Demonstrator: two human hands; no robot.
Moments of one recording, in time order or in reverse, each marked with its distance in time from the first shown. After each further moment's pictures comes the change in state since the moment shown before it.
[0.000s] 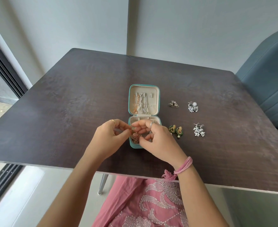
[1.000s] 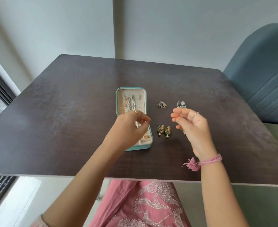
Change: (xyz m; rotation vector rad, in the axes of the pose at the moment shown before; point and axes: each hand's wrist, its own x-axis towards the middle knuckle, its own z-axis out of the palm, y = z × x) left_hand 0.019 0.062 0.036 0.091 -0.114 0.236; right_hand -0.023 0.033 -0.085 0.390 0.540 0.245
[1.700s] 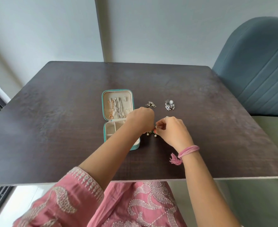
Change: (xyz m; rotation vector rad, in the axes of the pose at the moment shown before) left_hand 0.073 0.038 0.060 0.678 -0.339 -0.012; right_hand 0.011 0.006 0.005 -0.901 -0.143 0.059
